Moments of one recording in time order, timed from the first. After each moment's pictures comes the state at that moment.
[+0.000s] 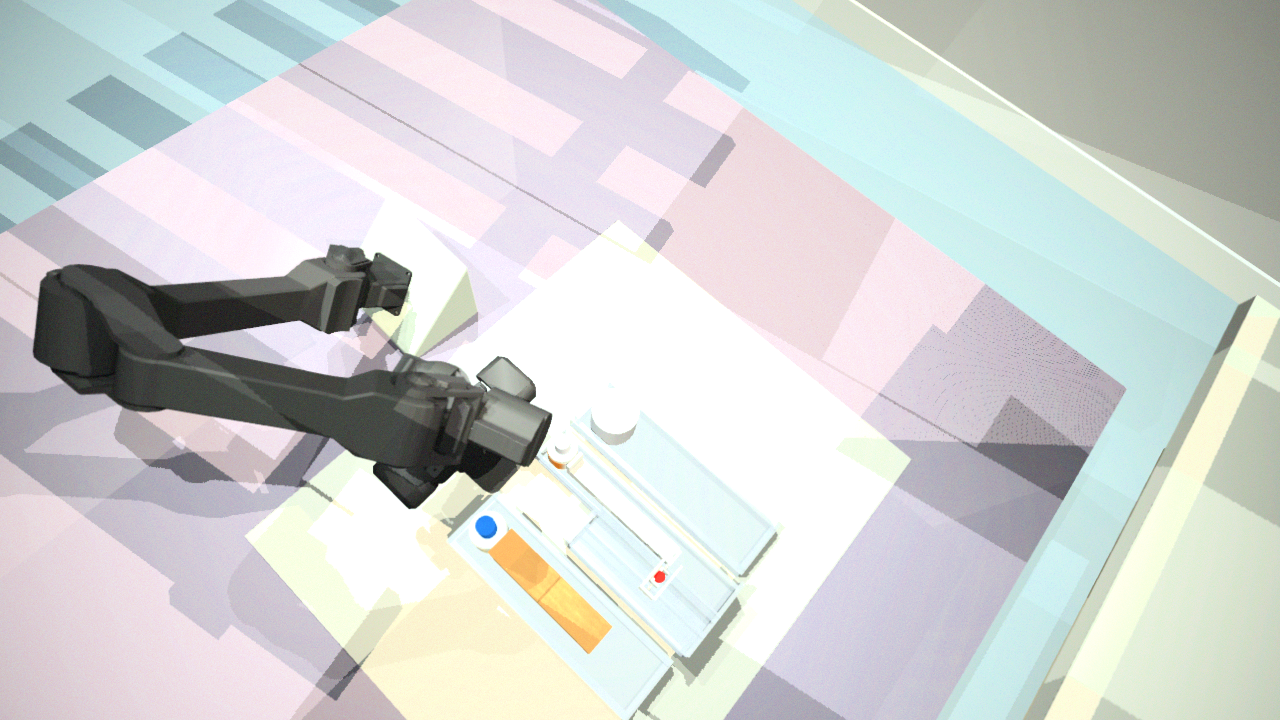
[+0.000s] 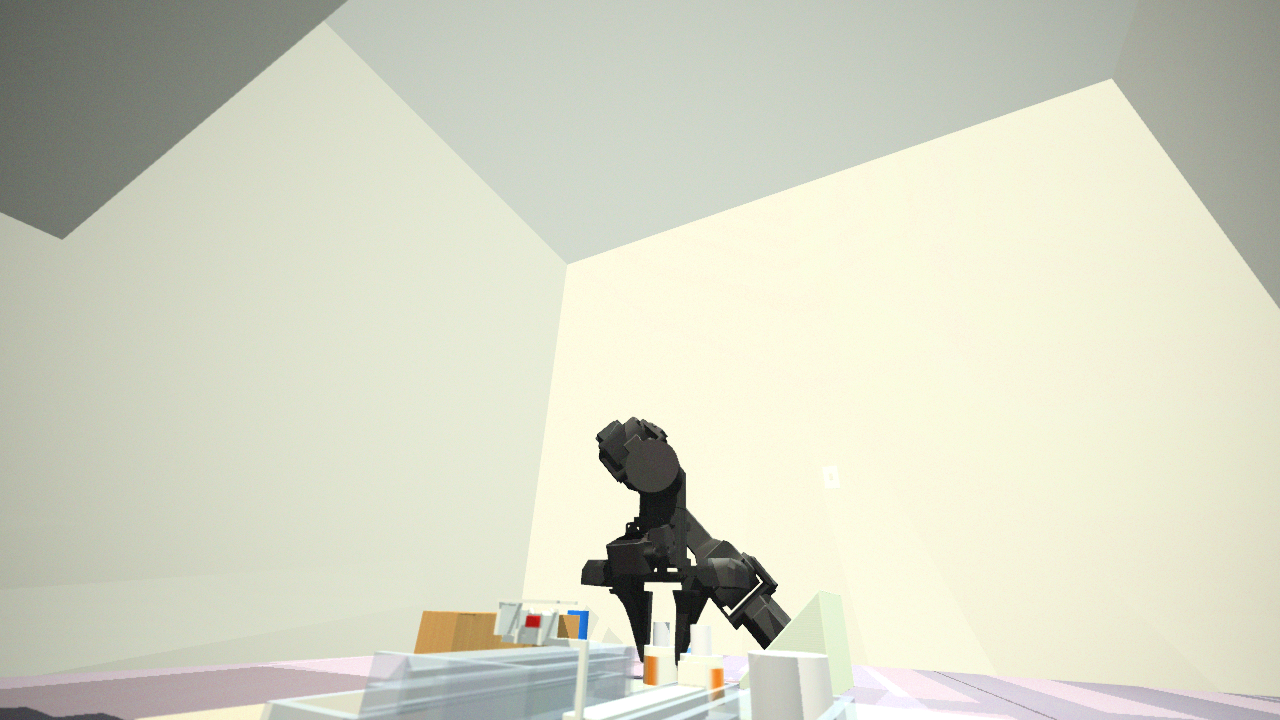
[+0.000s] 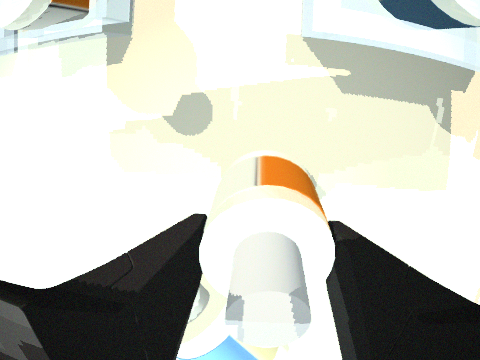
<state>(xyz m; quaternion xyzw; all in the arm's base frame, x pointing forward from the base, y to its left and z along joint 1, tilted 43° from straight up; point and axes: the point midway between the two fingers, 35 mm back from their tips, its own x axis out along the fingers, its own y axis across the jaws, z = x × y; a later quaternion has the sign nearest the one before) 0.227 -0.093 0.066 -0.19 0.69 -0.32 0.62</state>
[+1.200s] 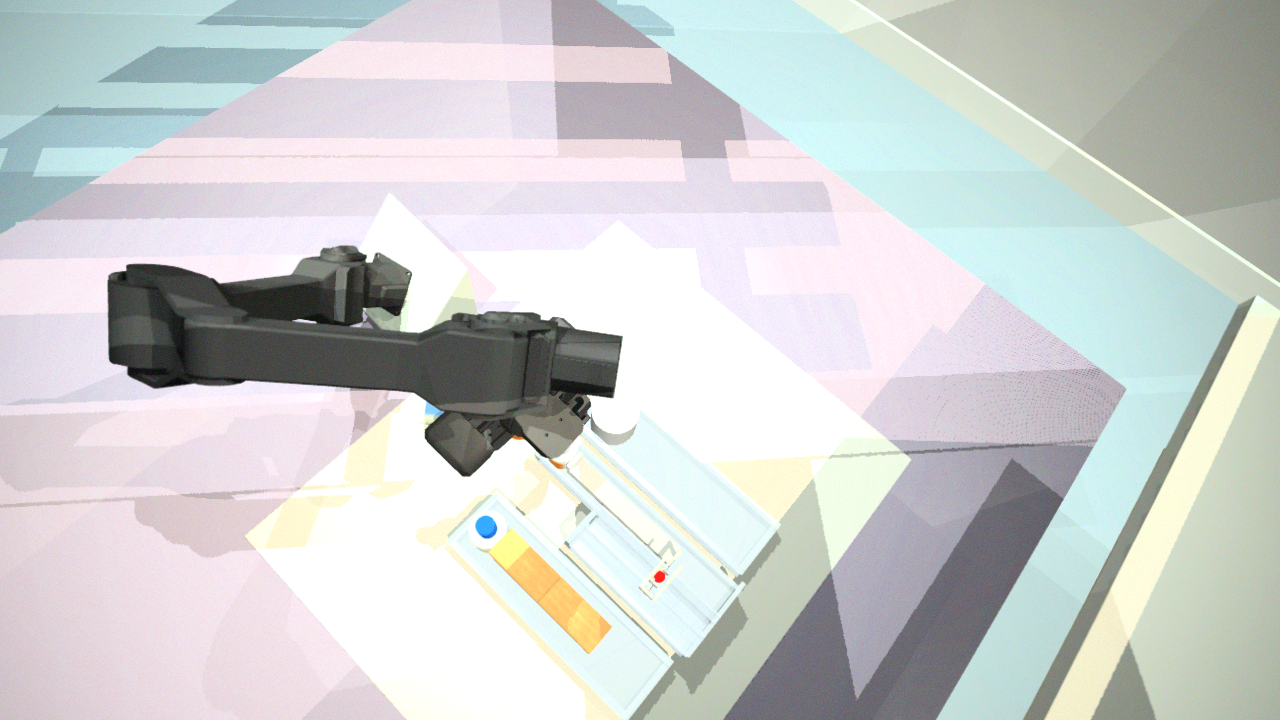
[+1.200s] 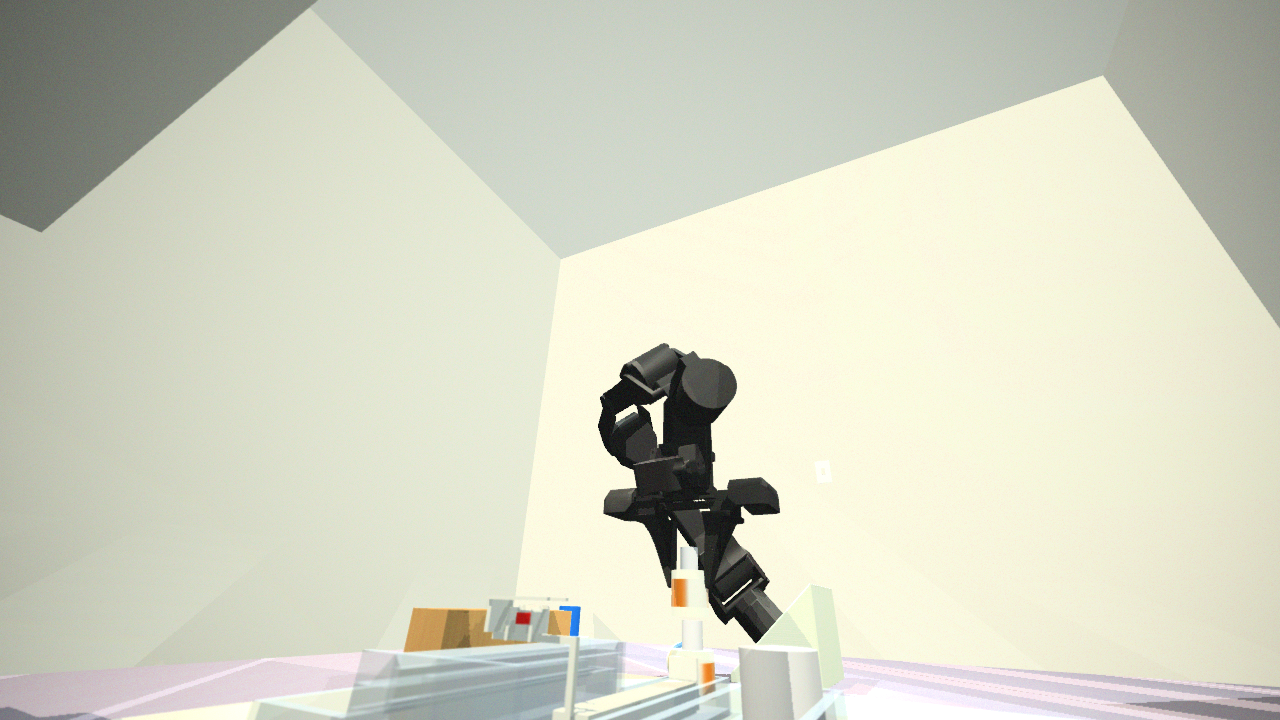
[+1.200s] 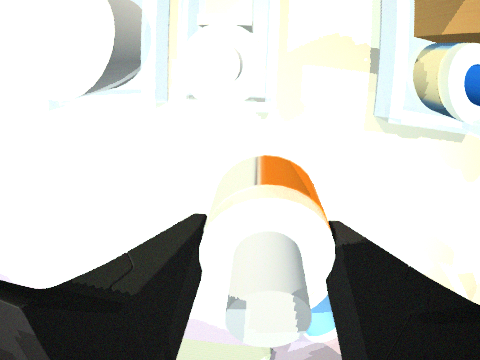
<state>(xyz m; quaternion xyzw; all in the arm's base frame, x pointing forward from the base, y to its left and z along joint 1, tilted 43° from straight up) 0.278 -0.014 0.075 -0.19 0.68 -0.32 0.63</state>
